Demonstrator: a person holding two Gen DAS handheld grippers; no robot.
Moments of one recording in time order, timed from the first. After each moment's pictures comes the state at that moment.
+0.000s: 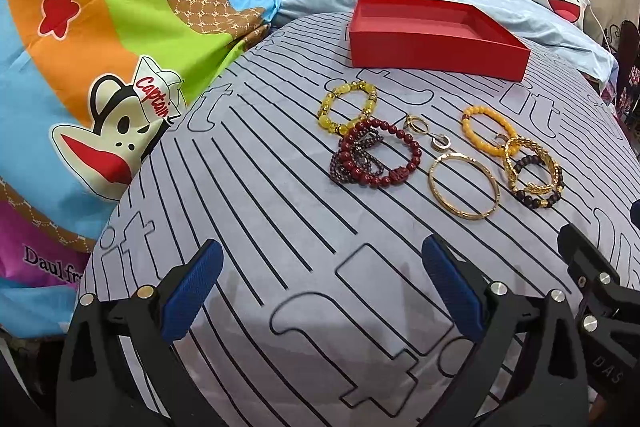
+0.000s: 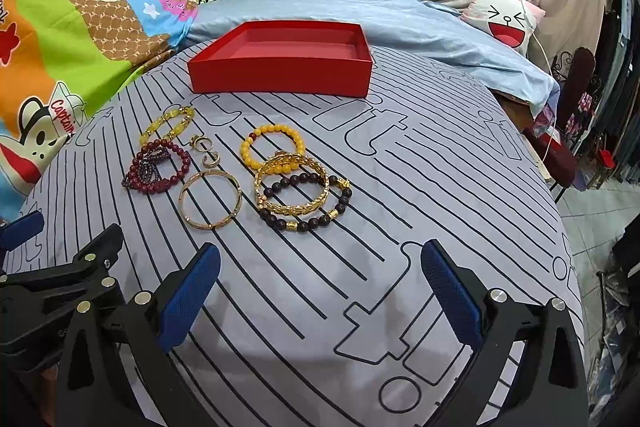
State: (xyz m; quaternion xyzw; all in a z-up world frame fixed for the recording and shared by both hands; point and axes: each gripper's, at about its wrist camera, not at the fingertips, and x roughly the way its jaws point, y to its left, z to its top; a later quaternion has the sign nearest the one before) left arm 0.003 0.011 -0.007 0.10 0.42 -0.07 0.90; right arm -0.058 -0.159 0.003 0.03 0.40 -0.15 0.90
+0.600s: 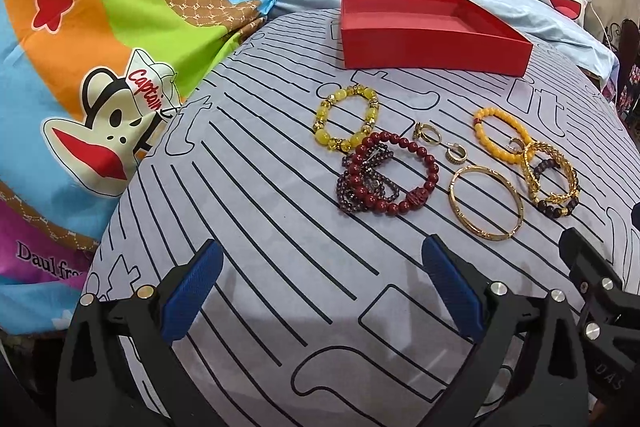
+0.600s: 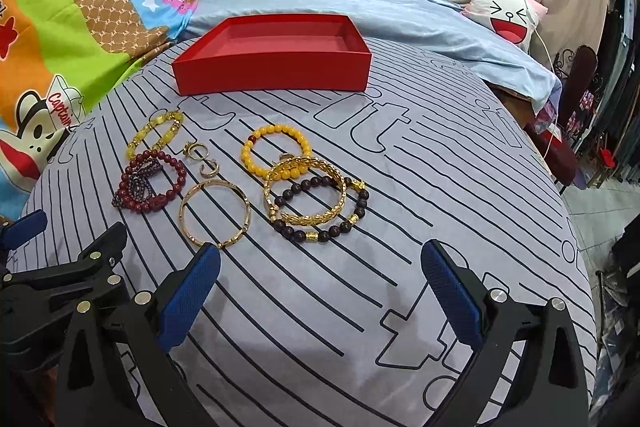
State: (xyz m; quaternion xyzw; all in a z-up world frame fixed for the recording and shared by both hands) left arm 0.004 0.006 -0.016 0.09 0.42 -0.07 0.90; right arm -0.056 -0.167 -0.003 0.03 0.41 -0.15 0.90
